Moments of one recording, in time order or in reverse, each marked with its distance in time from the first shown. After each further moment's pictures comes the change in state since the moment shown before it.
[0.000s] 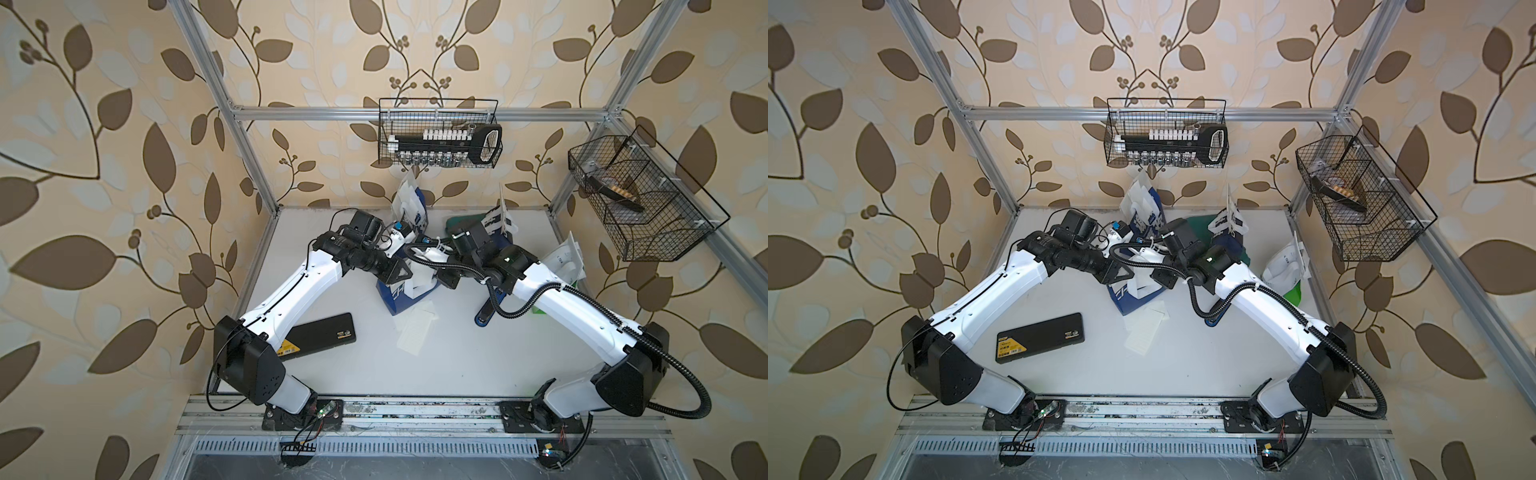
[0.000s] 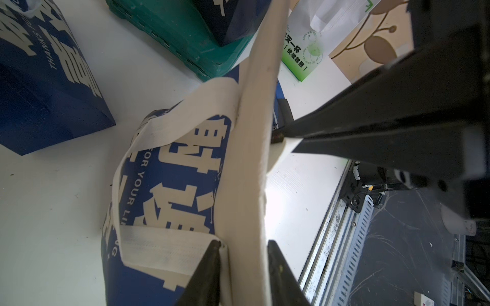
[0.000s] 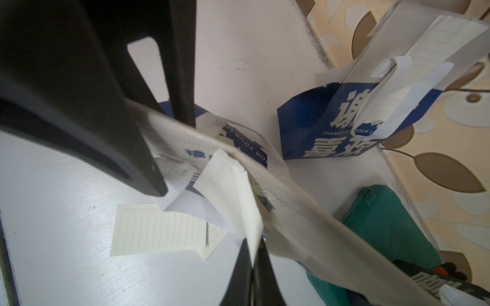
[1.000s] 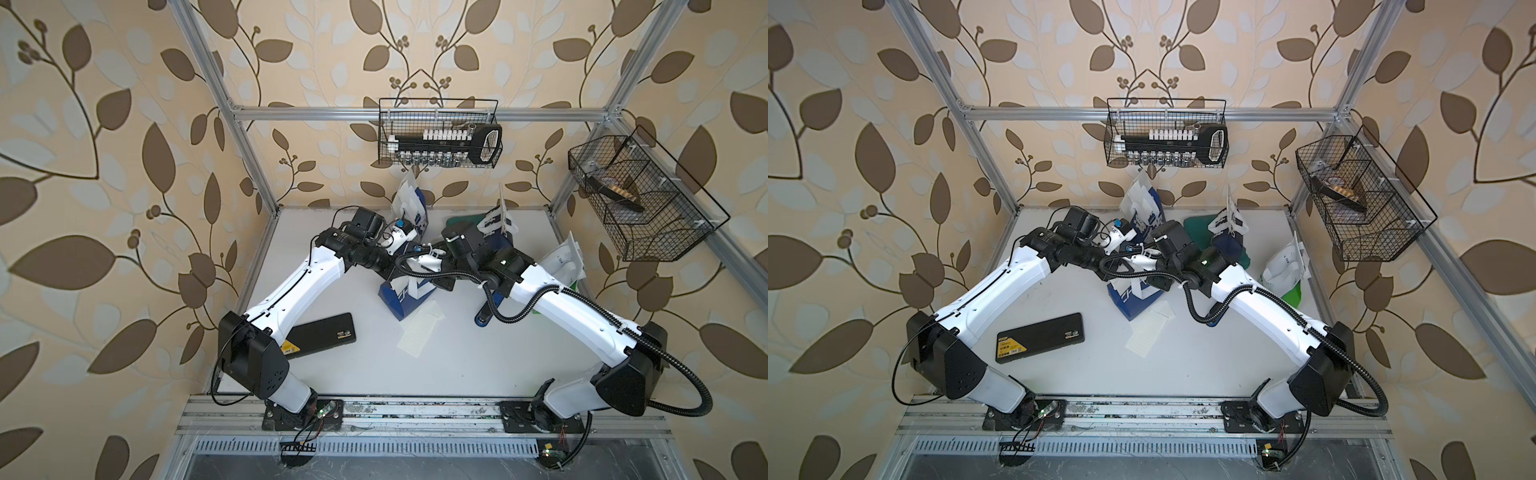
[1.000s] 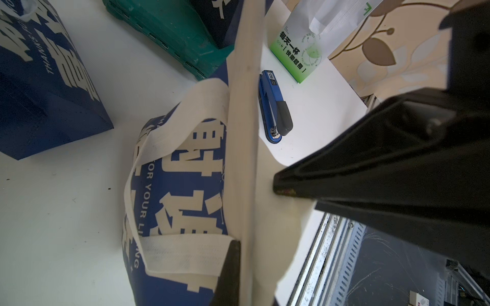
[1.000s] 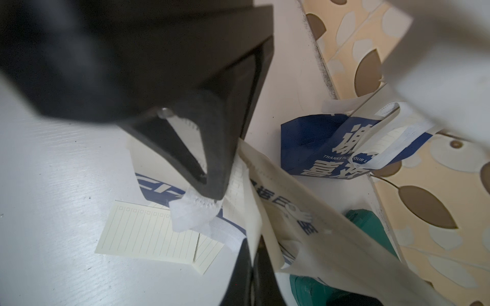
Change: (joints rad) left arm 0.000 0.035 0.042 -0.015 0.015 0.000; right arm 0.051 -0.002 0.024 0.011 0.026 -0.099
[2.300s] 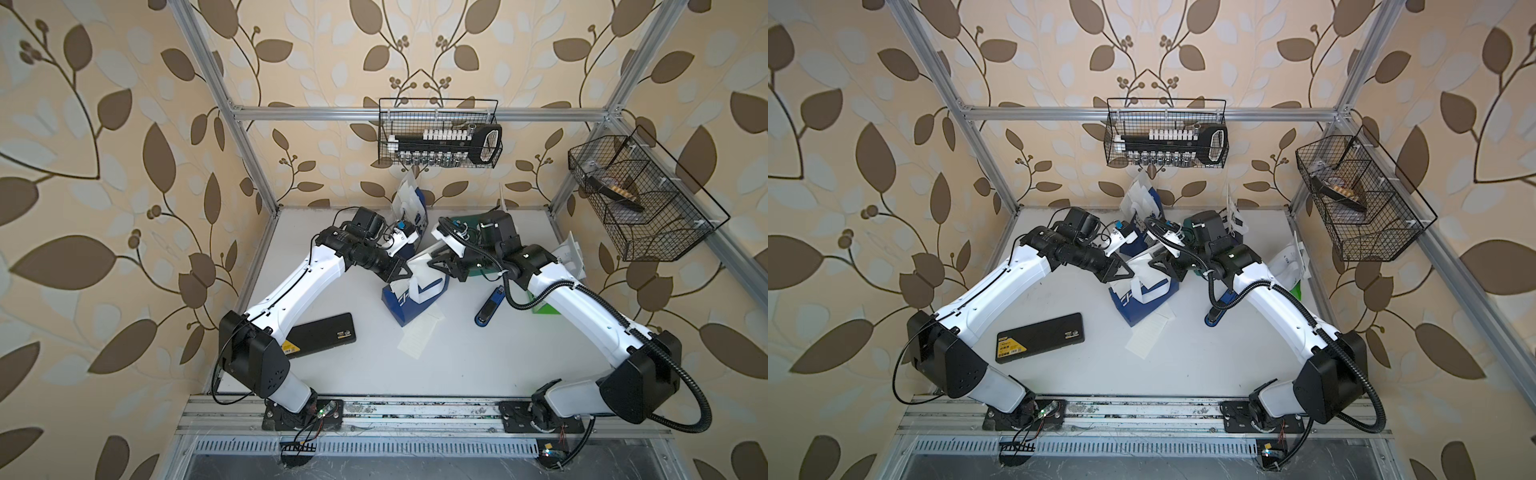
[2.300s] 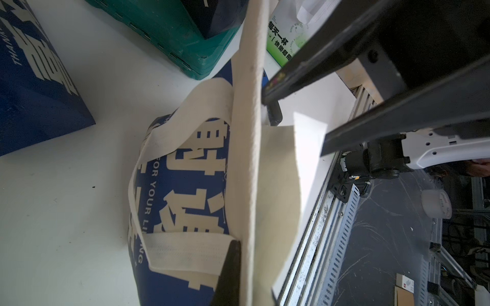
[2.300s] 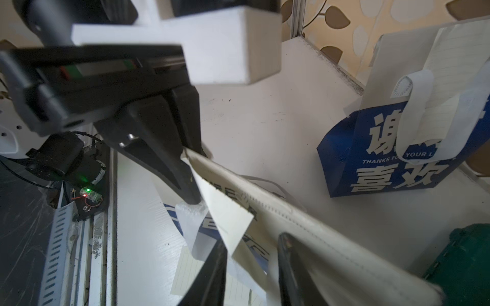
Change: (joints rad) left arm 0.000 0.005 0.016 -0.051 0.038 0.030; right arm -0.262 -0.048 -0.147 0.196 -0.546 0.278
